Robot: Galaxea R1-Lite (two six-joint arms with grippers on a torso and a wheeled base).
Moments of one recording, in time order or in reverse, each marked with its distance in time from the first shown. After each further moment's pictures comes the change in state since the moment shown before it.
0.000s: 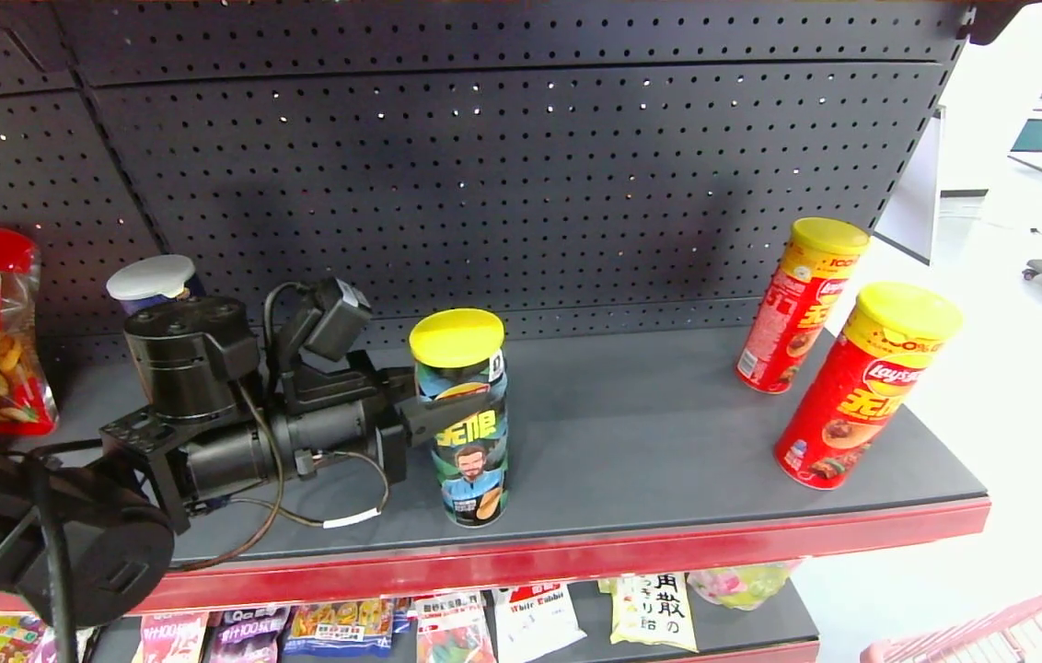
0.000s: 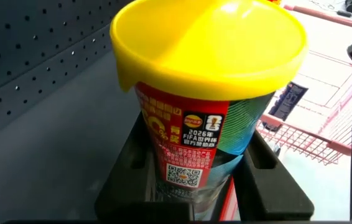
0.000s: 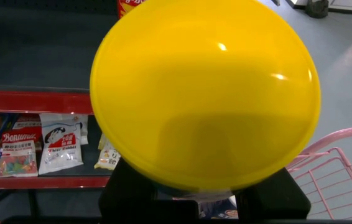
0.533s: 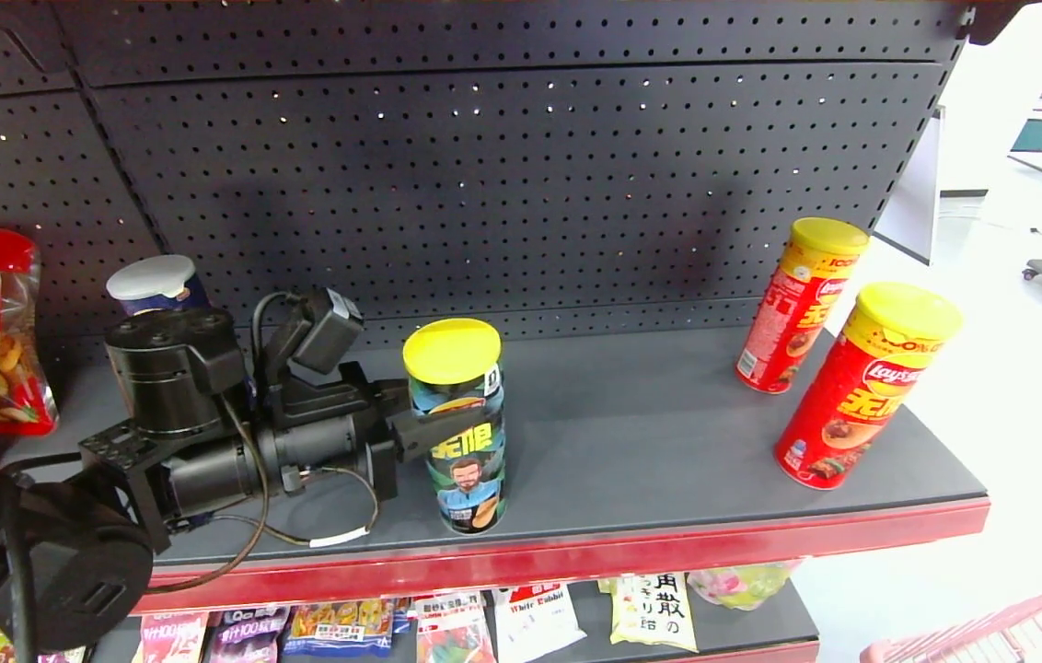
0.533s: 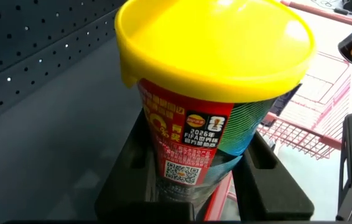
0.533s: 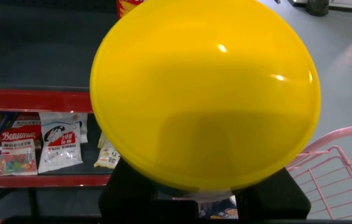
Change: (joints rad) left arm -0.005 -0.034 0.044 0.006 -0.005 -0.001; right arm 0.000 0.006 0.002 0.000 0.000 0.001
